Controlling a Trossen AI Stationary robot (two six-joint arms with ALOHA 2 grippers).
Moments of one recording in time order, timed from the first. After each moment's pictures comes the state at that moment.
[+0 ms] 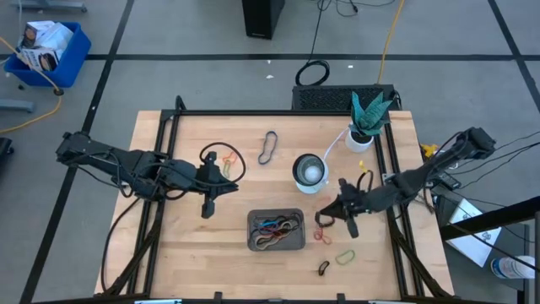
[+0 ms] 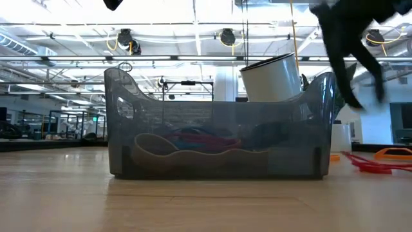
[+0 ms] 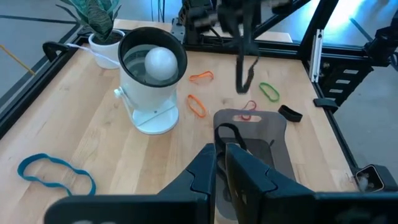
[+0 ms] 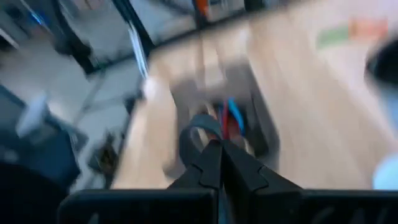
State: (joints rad) left arm -0.28 1.06 1.01 -0.44 -0.24 -0.23; right arm 0.50 0.92 0.51 0.03 0.31 0.54
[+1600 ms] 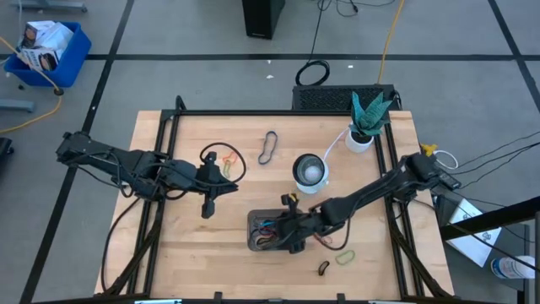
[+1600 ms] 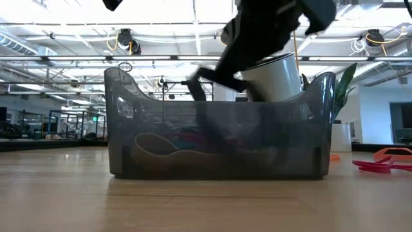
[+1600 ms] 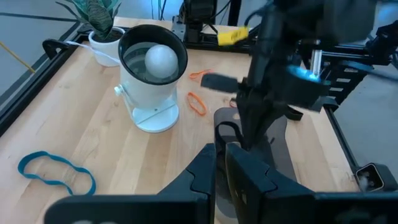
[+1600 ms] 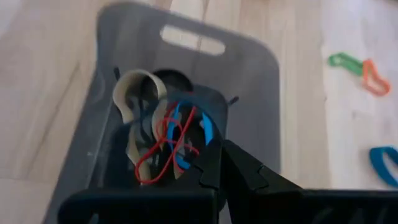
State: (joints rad) left arm -0.28 1.06 1.01 -0.44 -0.24 -0.23; right arm 0.41 1.83 1.26 -0.35 0.36 0.05
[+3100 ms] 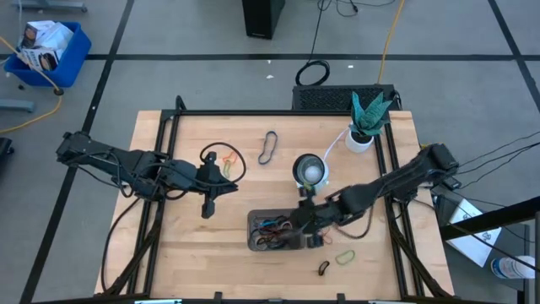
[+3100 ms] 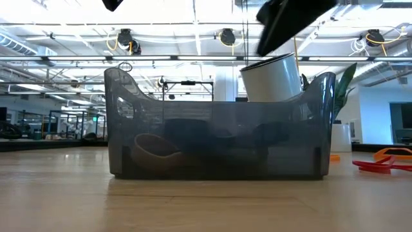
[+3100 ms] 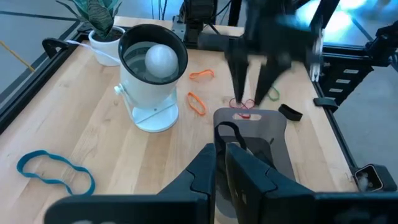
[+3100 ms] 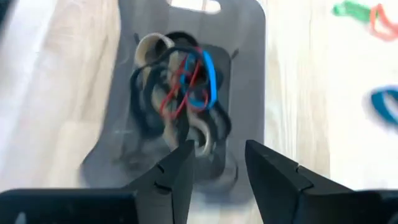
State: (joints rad) left arm -0.28 1.06 1.01 -0.45 -0.24 -0.24; right arm 0.41 1.62 1.26 -0.65 0.25 0.19
